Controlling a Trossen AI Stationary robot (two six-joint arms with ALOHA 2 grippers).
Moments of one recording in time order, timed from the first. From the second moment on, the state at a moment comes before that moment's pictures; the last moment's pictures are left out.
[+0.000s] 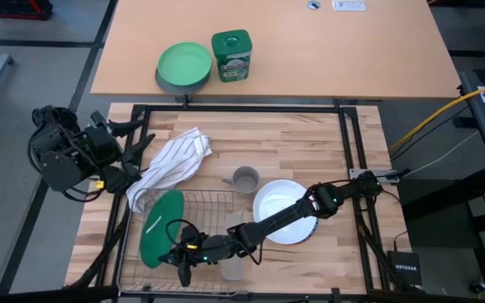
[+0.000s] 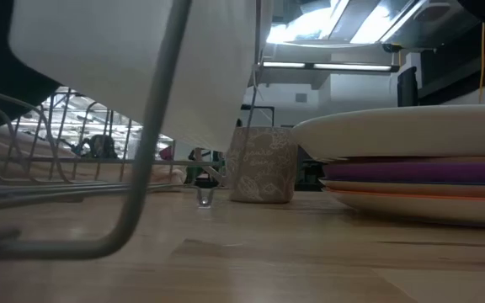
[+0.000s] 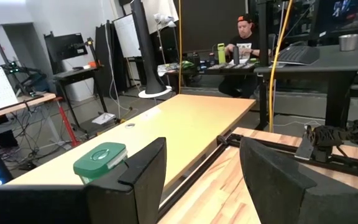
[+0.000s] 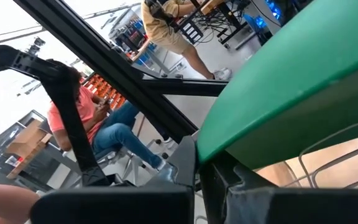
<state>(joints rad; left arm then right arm) -0.84 1.00 1.48 -0.91 -1.54 -0.31 0.43 2.57 2.29 0.24 0.27 0.78</state>
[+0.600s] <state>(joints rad) -0.84 1.00 1.48 -0.91 -1.48 -0.28 0.43 2.57 2.29 0.20 0.28 0.78</state>
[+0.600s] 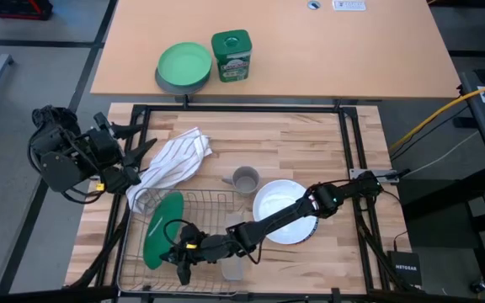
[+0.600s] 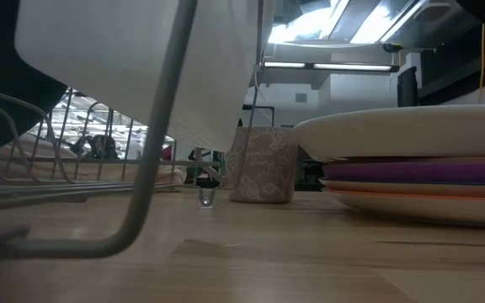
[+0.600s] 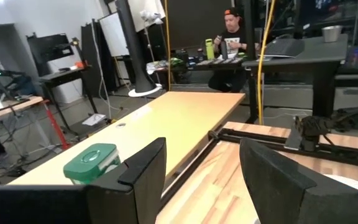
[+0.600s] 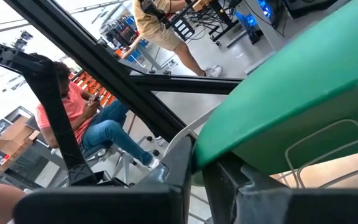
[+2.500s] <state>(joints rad) -0.77 1.34 1.33 -1.03 -0.62 -0.10 0.42 2.57 2.29 0.18 0.21 0.75</state>
